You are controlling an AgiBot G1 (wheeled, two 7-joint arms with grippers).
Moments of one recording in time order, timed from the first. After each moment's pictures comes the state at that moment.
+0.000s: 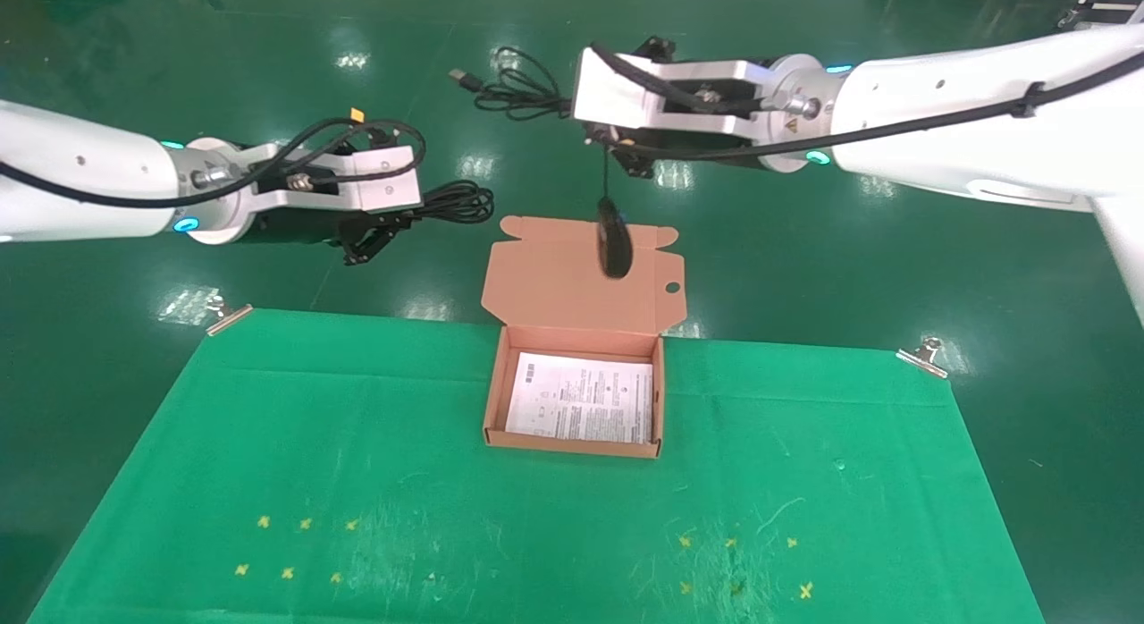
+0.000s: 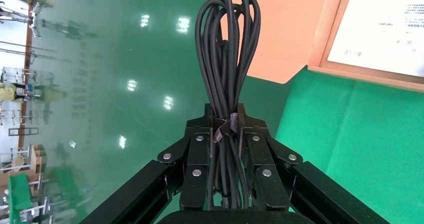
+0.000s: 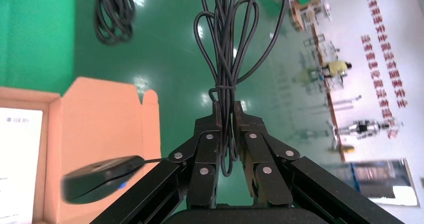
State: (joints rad) left arm -1.71 1.07 0.74 -0.99 2.08 1.03 -0.27; right arm 1.75 -1.20 -0.70 0.90 -1.83 -0.84 -0.02
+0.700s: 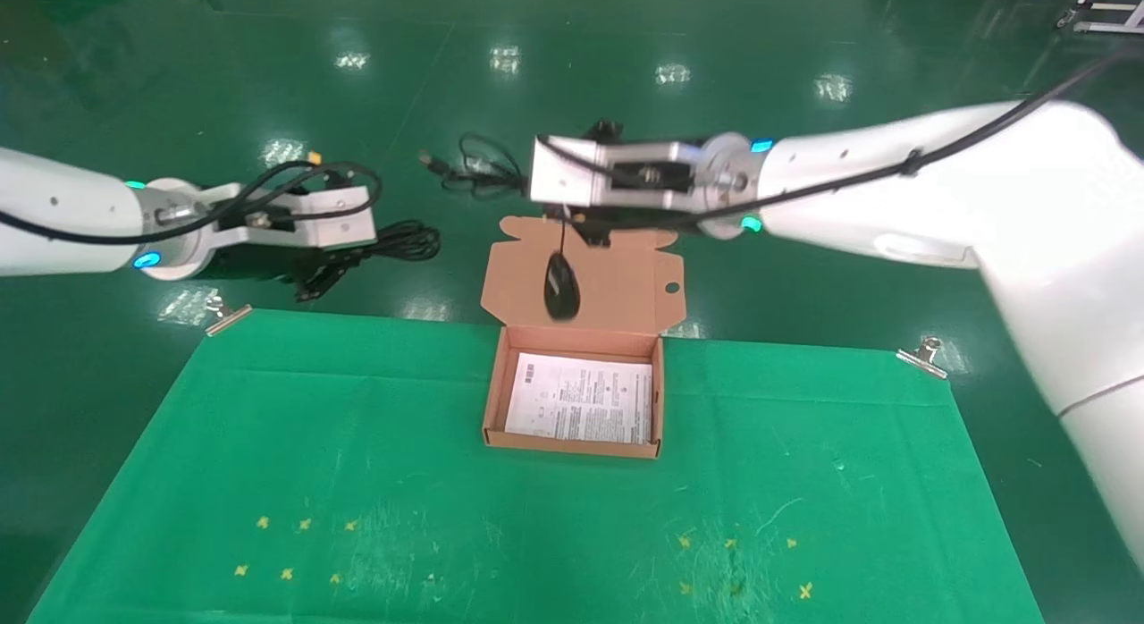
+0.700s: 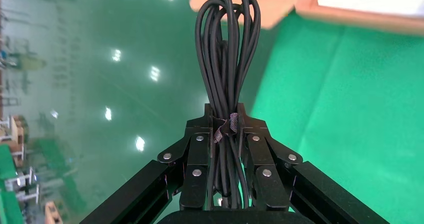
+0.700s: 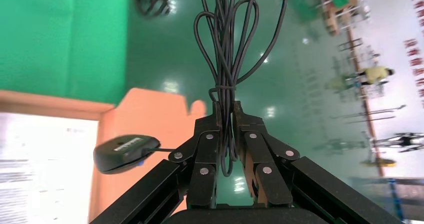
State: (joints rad) left arm -1.69 1.02 0.76 -1.00 2.16 1.06 -0.33; right arm 1.72 -1.32 -0.72 0.73 -1.77 -0.82 -0.15
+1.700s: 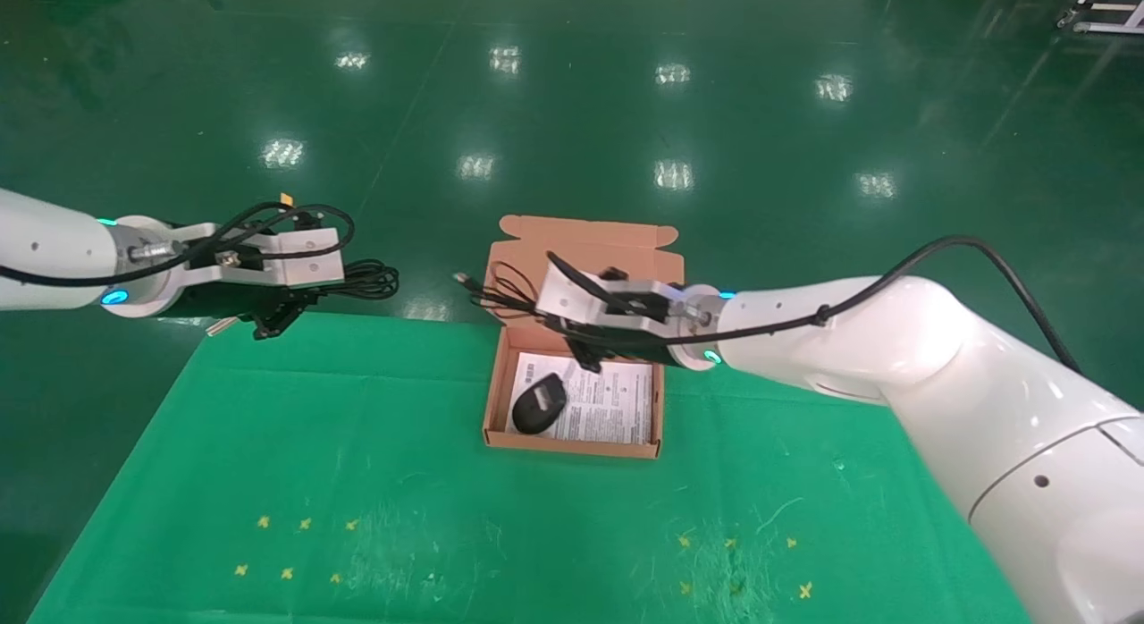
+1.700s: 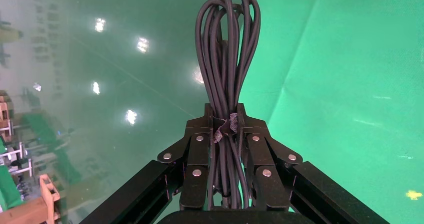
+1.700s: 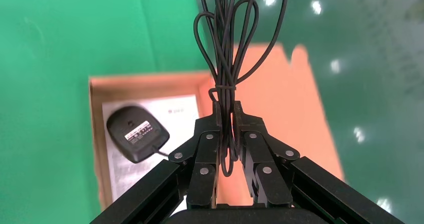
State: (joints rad) left arm -1.66 0.97 0.79 -1.10 2.25 1.14 -0.45; right arm 1.60 -1.36 -0.94 0.54 -1.58 -0.68 -0.02
